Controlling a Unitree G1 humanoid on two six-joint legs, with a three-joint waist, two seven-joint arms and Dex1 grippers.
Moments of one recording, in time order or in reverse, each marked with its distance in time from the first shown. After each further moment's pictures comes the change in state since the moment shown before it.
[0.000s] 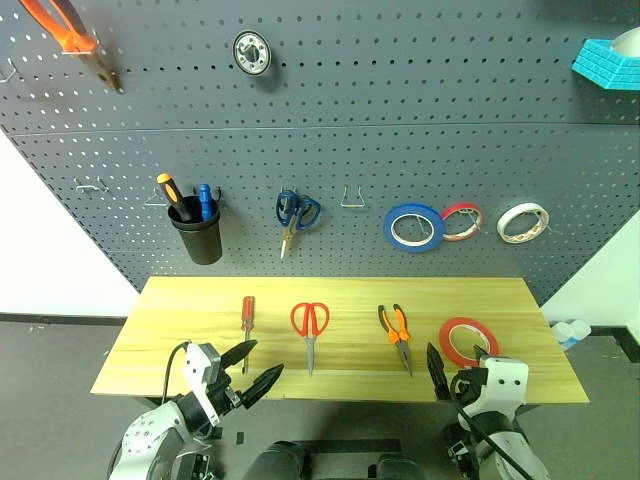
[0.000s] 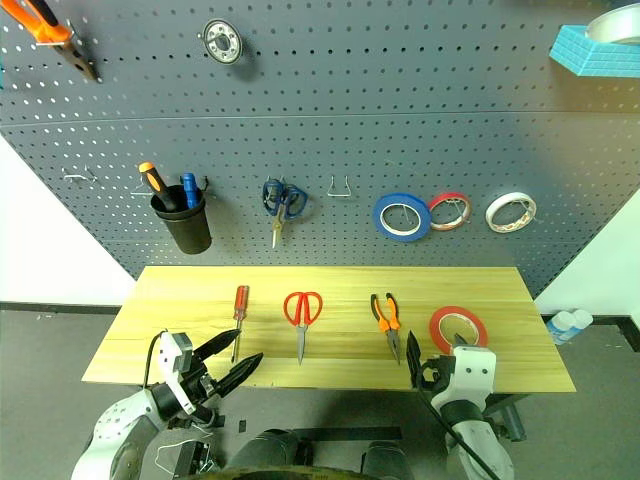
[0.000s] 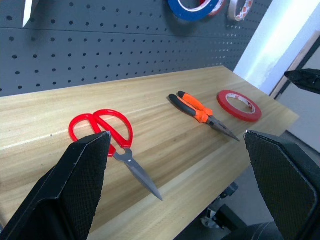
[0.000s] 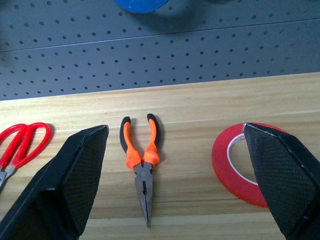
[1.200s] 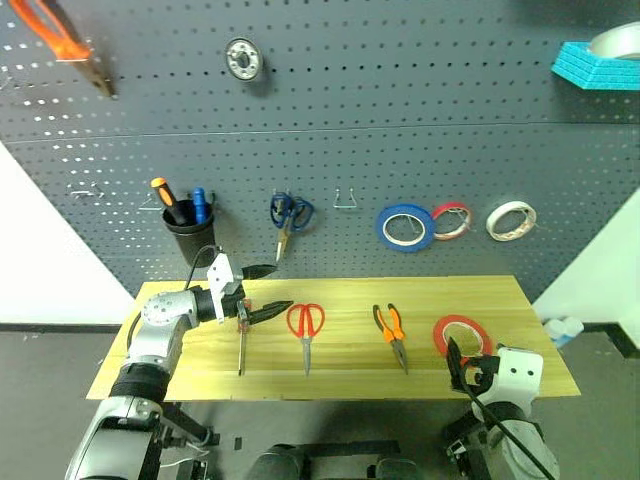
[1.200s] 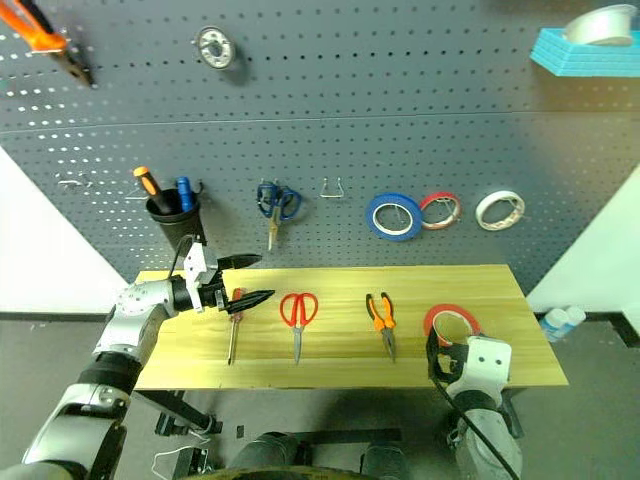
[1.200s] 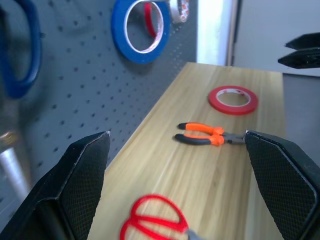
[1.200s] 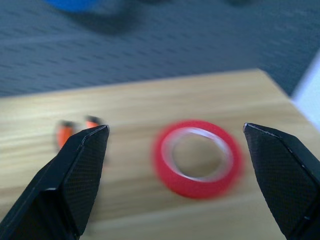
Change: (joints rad) left arm -0.714 0.121 -0.092 0.589 0.125 -0.188 -0.300; right arm -0.080 -0.022 -0.081 -0.030 -0.062 0.154 -0.156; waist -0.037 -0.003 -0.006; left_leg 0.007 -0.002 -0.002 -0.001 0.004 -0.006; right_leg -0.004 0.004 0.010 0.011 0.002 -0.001
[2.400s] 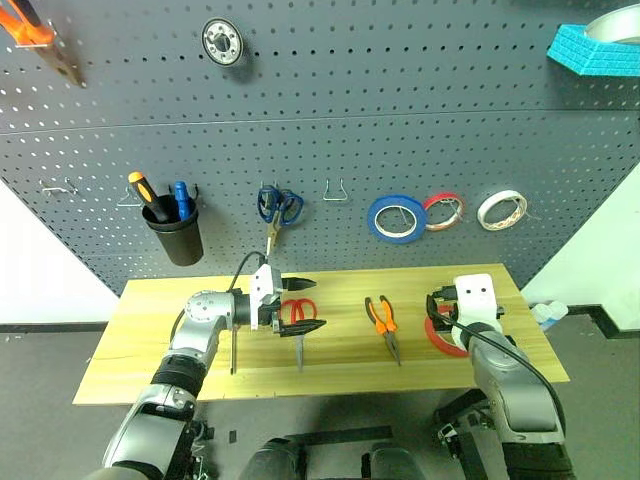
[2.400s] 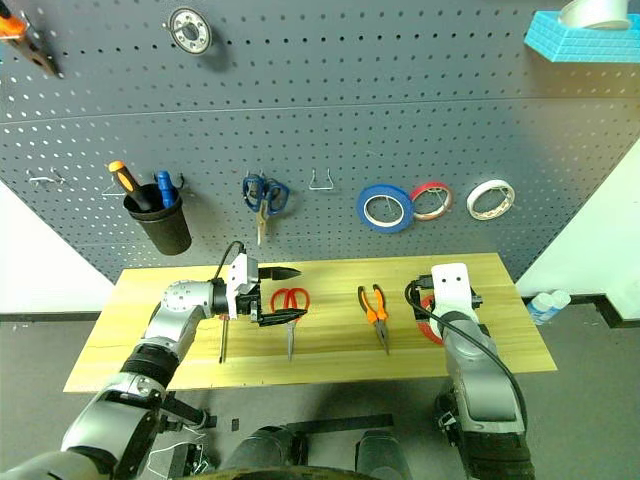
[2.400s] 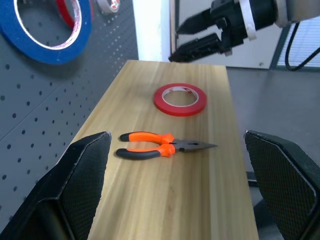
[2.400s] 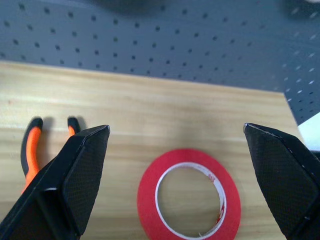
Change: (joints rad) left arm -0.006 -0.114 -0.077 -0.051 0.096 -0.016 -0.044; right arm -0.473 -0.187 0.104 0.112 -0.108 0.501 0.006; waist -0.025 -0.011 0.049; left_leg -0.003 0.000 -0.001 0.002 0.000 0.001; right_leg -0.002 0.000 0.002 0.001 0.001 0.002
